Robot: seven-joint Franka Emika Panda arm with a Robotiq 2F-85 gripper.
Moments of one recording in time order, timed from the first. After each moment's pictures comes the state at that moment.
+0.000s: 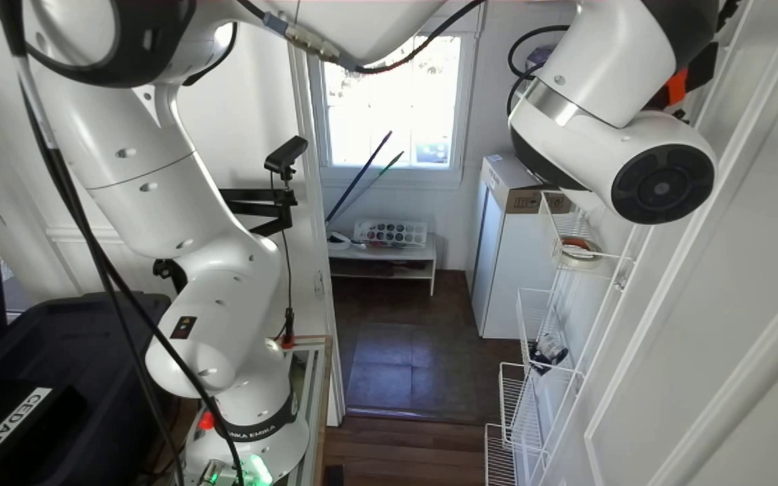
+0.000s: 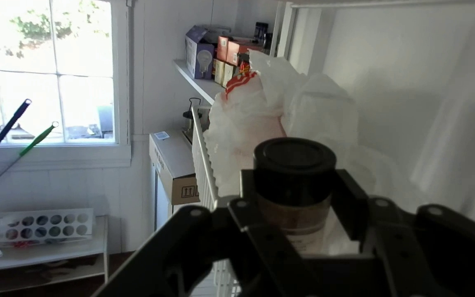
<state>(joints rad) -0.06 -0.24 0.00 -2.23 1.69 2.01 1.01</state>
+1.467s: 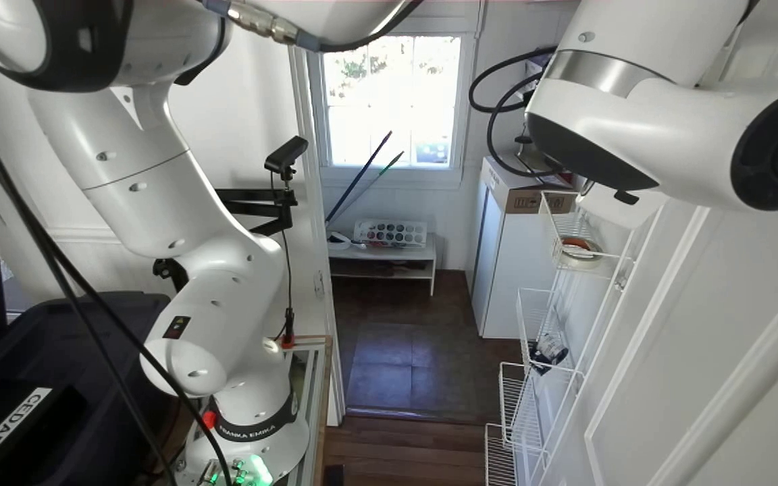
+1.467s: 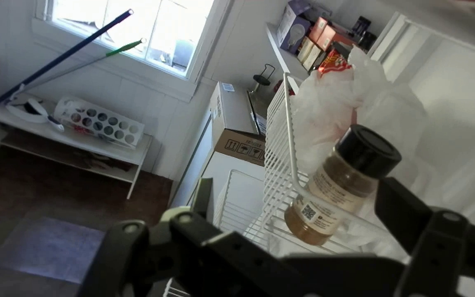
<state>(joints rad) -0.13 -0.28 -0.12 -2.20 1.32 1.69 0.79</state>
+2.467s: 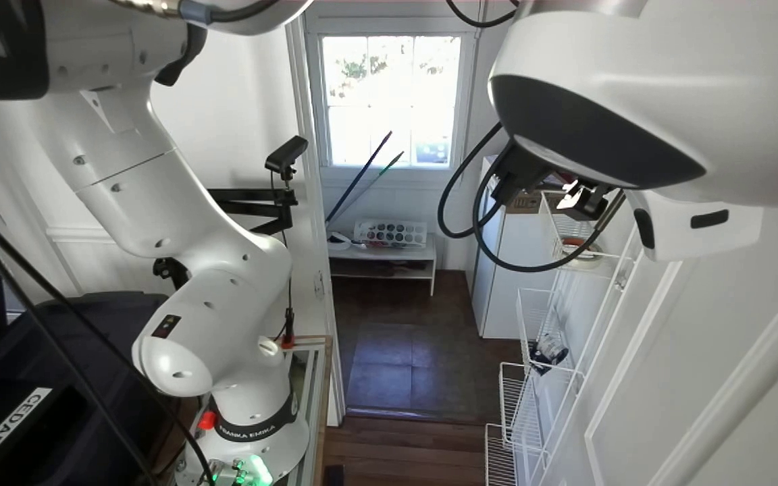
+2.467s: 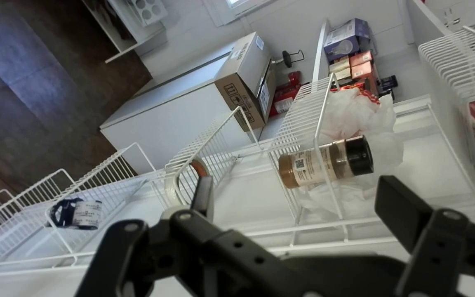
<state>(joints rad) -0.25 -0.38 -0.22 -2.20 1.07 1.56 0.13</state>
